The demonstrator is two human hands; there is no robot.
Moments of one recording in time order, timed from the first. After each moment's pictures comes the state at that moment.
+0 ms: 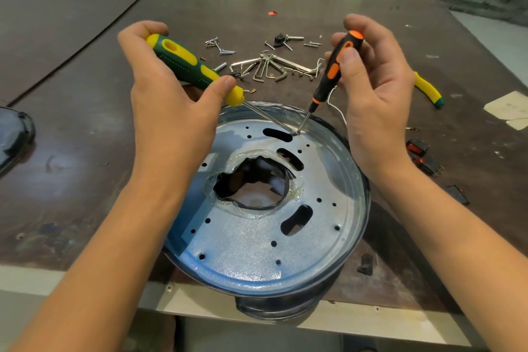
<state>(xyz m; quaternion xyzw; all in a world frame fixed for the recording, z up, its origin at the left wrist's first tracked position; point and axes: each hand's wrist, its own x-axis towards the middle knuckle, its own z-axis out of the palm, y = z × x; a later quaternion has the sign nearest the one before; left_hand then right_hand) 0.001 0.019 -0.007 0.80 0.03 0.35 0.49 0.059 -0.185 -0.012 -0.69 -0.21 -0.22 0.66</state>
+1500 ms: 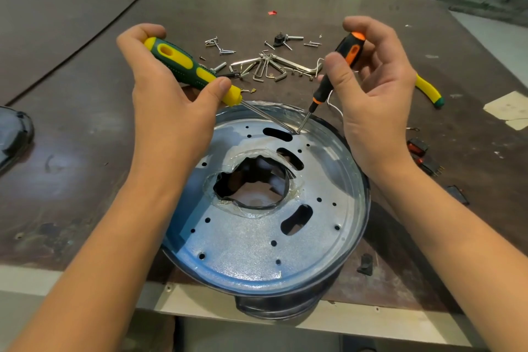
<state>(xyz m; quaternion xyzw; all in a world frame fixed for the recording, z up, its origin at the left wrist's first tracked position) 0.002 0.020 -0.005 0.79 0.04 0.32 0.52 0.062 -0.185 -0.012 -0.69 -0.21 -0.21 0.66</state>
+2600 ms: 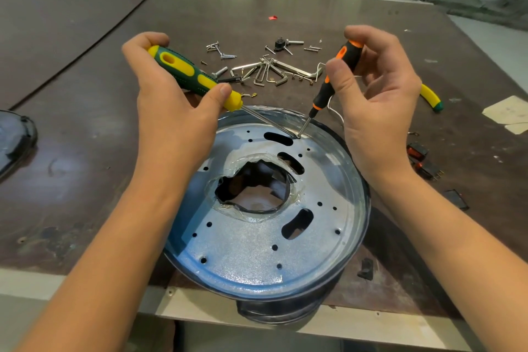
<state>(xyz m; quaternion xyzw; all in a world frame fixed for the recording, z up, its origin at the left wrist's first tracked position) 0.003 0.020 -0.005 0.78 0.04 0.32 0.54 0.060 -0.185 -0.012 -0.70 -0.21 -0.26 0.63</state>
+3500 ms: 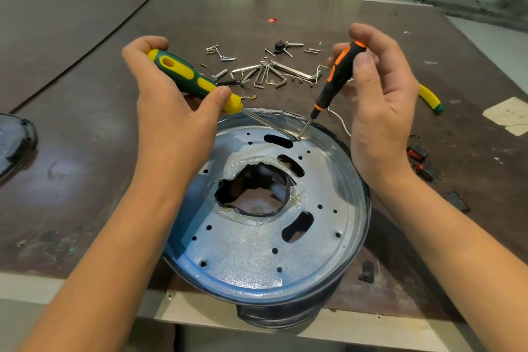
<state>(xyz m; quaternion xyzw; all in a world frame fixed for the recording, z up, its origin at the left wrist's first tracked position) 0.004 0.021 -0.006 0.79 0.05 0.32 0.52 0.060 -0.185 -0.014 -0.67 -0.20 -0.24 0.67</state>
